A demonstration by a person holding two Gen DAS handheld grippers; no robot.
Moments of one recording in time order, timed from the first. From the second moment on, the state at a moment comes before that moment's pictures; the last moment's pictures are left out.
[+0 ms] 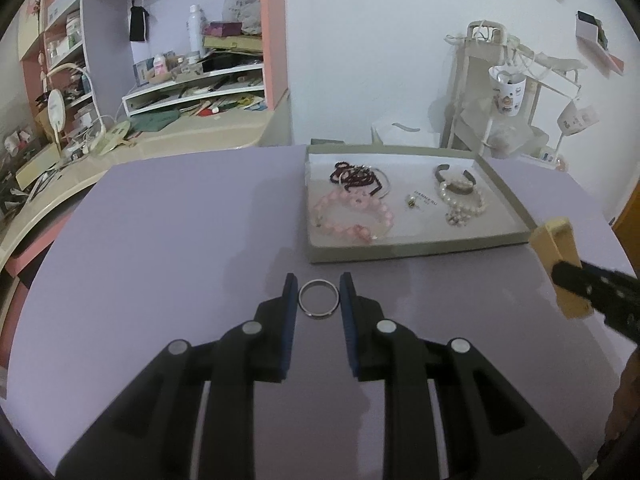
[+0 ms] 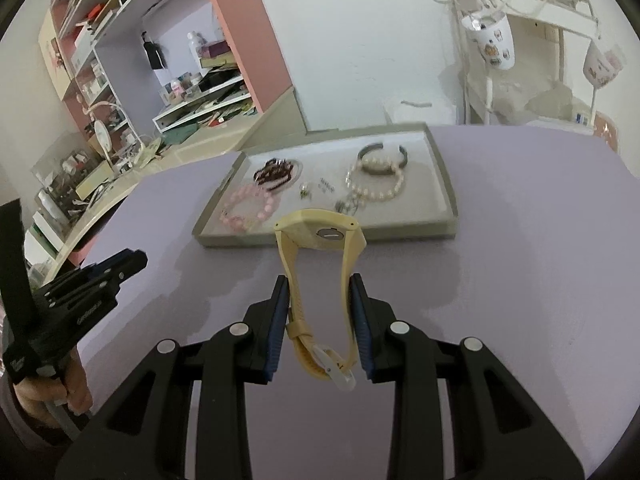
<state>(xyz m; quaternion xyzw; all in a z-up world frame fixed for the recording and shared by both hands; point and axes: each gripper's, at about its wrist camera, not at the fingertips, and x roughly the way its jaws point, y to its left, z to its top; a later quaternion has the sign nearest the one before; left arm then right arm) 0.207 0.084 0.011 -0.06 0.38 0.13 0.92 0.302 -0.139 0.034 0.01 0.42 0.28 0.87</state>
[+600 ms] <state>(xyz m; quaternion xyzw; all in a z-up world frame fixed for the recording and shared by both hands) 0.262 0.090 0.041 -0.06 0.34 0.11 0.93 0.430 -0.100 0.016 0.04 0.42 0.25 0.87</state>
